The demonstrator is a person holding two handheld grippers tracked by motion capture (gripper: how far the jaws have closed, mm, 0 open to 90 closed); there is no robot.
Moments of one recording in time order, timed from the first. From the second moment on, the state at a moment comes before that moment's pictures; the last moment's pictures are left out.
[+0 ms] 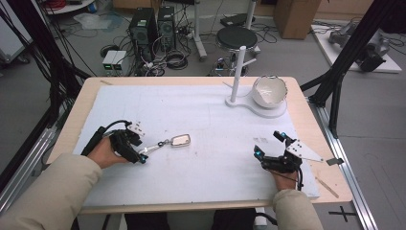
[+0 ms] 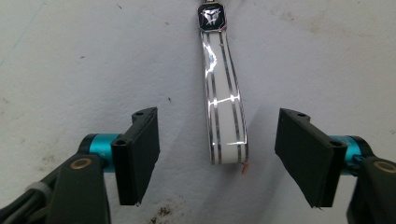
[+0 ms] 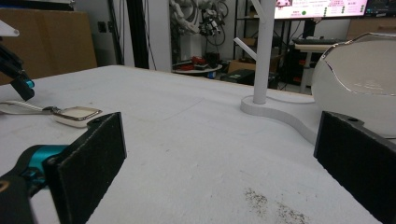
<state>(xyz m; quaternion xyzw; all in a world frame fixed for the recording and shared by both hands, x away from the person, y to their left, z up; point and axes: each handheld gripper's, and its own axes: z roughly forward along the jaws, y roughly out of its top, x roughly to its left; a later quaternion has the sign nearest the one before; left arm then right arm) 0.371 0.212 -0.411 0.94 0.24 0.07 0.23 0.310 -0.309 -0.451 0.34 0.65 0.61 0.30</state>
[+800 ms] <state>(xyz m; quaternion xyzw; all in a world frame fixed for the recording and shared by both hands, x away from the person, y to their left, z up) 0.369 0.210 -0.411 0.95 0.23 0.06 0.21 0.310 -0.309 -0.451 0.34 0.65 0.61 0.30</state>
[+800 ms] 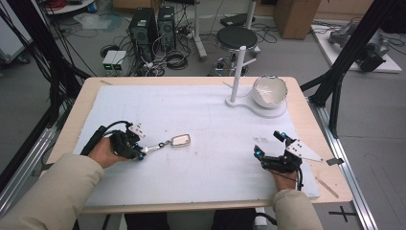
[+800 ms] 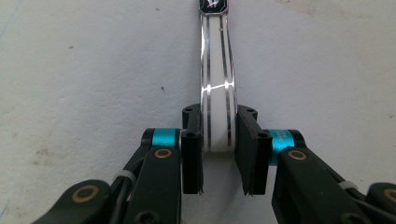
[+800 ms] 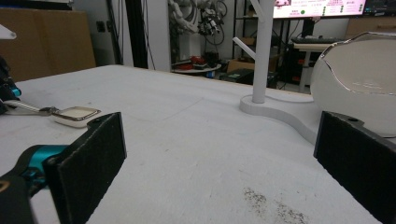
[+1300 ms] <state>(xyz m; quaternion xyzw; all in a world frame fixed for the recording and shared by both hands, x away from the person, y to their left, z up) 0.367 0.212 -0.407 0.95 0.21 0.07 0.23 0.318 -0.306 -0.448 0.36 0.67 0.59 0.27</state>
